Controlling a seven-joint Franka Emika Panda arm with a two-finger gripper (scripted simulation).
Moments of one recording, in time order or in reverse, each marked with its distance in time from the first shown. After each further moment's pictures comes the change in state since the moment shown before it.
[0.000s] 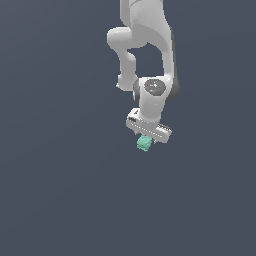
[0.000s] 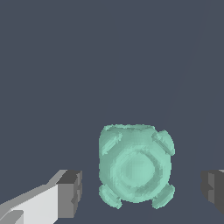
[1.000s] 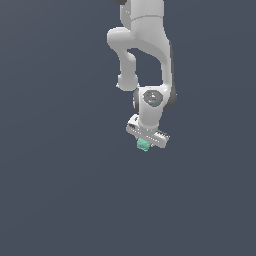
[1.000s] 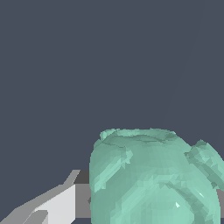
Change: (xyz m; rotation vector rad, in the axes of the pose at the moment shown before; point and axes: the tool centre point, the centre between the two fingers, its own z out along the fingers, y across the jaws) arm -0.001 0.000 0.042 0.000 0.000 0.003
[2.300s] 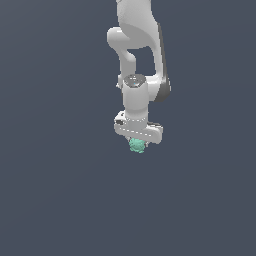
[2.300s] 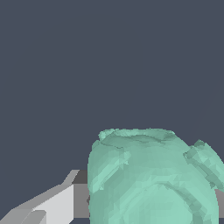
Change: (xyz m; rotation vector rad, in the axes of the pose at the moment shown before) arm 0.059 0.013 -0.068 0.155 0.118 -0.121
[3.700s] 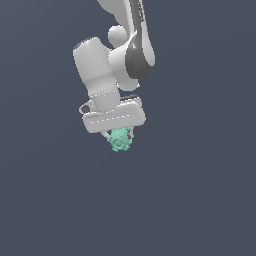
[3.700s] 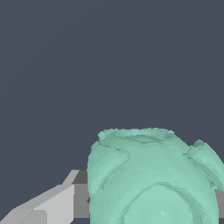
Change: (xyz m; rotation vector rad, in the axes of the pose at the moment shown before) arm 0.100 0.025 -0.122 0.283 0.205 -0.216
